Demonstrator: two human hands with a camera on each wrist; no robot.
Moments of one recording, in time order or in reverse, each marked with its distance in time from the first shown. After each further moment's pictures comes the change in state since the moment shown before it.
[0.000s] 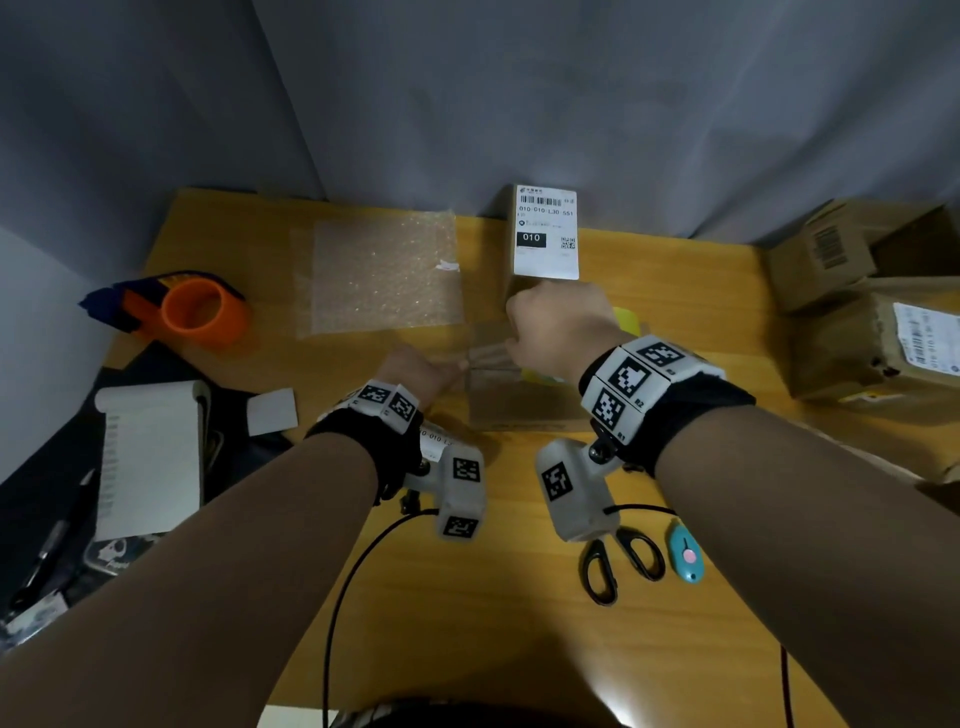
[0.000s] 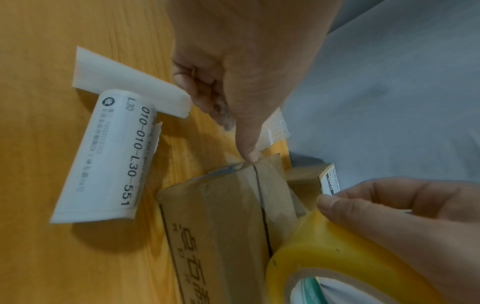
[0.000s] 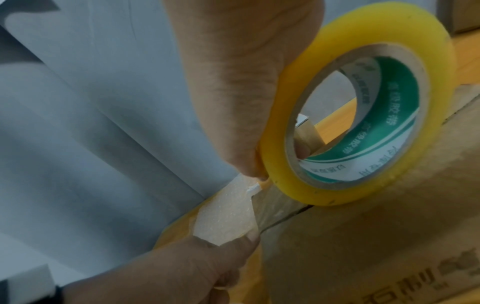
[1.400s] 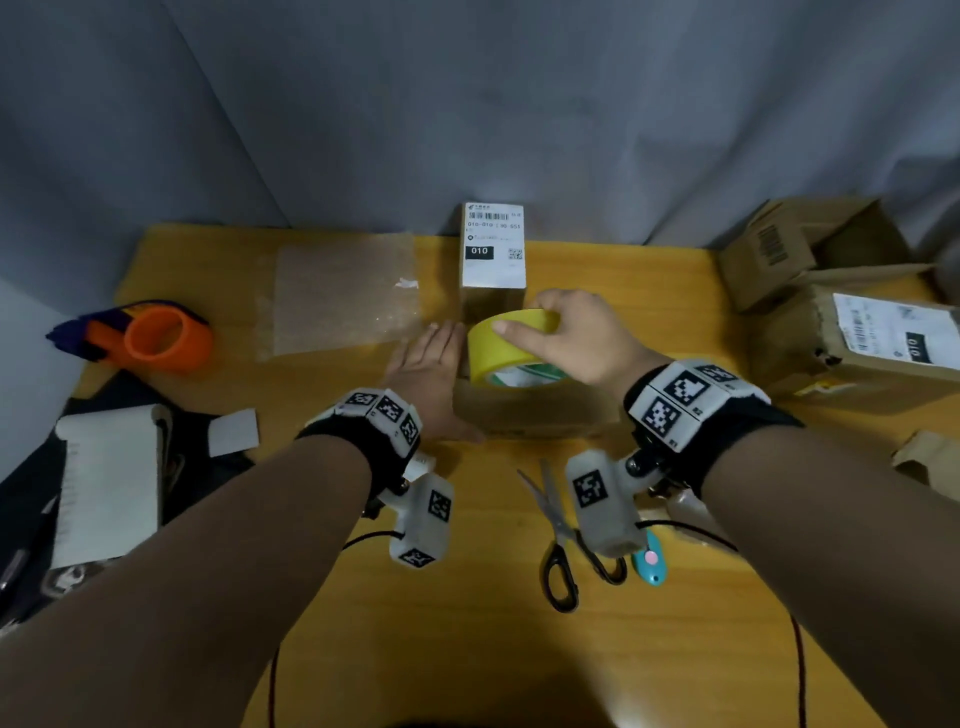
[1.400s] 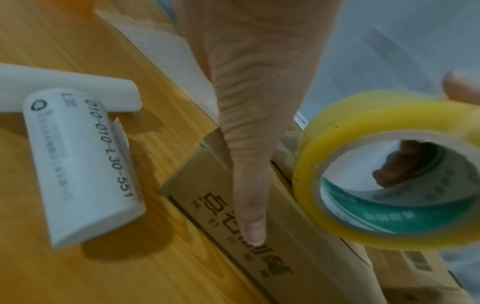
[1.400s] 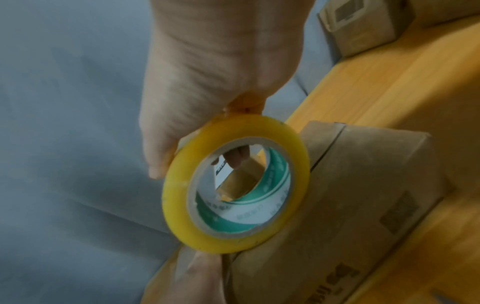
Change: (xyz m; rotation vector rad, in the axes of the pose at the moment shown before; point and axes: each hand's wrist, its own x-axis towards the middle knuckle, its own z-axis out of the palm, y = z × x) left_hand -0.014 0.040 0.034 0.737 -0.020 0.510; right_hand -0.044 0.068 0.032 0.903 0.209 0.123
